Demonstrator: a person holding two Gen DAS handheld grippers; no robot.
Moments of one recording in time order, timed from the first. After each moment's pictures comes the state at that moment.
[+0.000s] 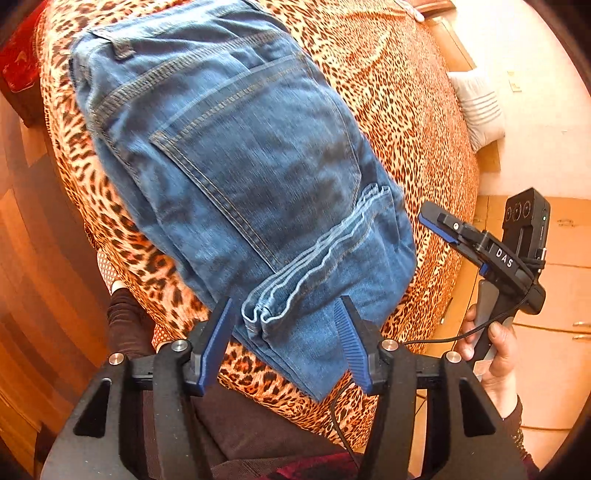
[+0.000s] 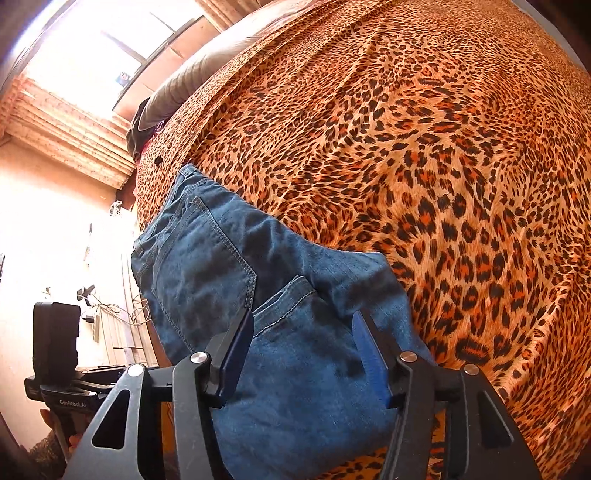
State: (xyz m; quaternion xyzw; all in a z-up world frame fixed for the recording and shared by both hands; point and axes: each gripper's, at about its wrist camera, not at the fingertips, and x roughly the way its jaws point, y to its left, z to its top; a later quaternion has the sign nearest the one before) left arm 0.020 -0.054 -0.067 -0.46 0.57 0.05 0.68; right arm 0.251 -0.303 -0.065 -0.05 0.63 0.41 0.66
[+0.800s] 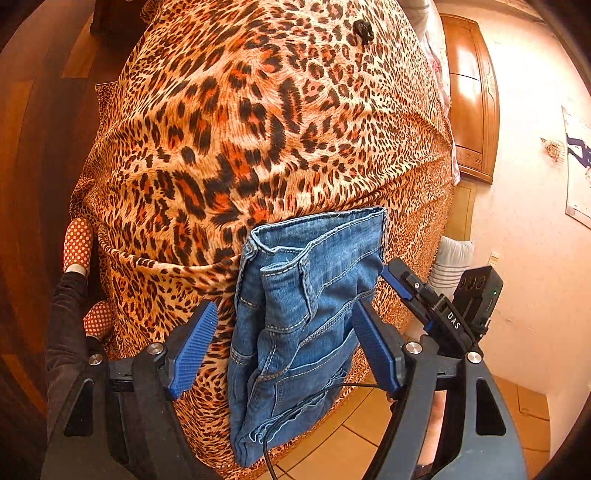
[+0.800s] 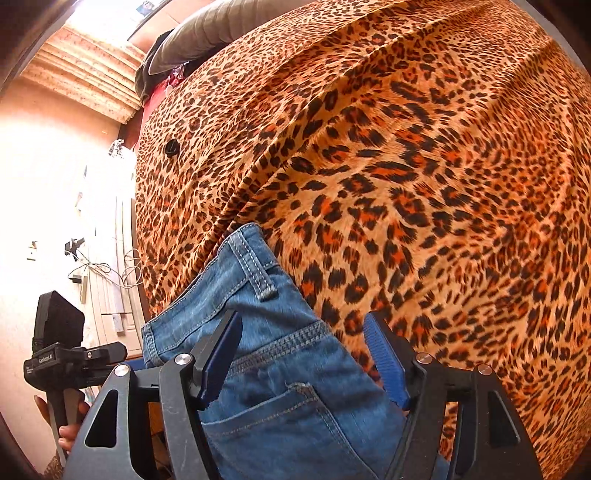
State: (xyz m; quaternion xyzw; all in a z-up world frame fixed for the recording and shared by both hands) left arm -0.007 0.146 -0.130 -0.70 0.42 0.13 0.57; right arm 0.284 -0.027 -0.099 -0.17 0.66 0.45 0.58
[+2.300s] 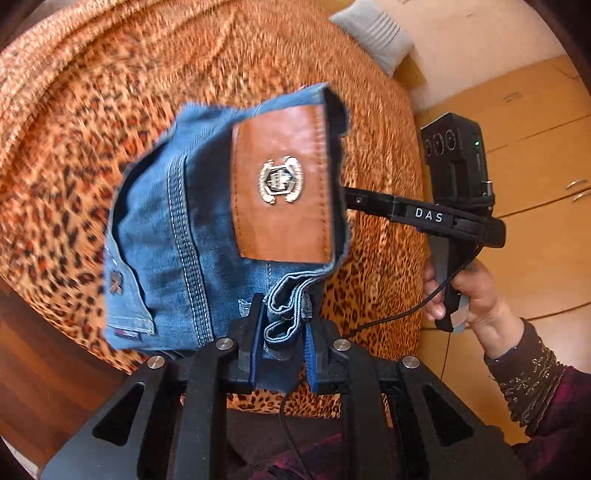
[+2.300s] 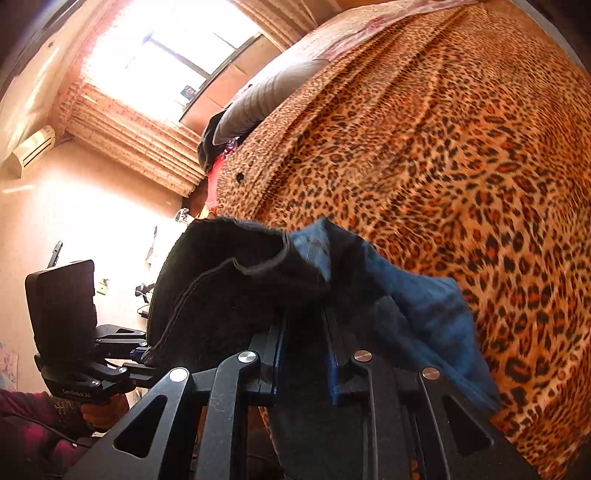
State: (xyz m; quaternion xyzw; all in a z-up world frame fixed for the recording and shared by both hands) left arm 0.078 -0.133 -0.028 -0.30 0.59 -0.11 0.74; right arm 0.241 -0.343 -0.047 0.02 0.61 0.48 0.64
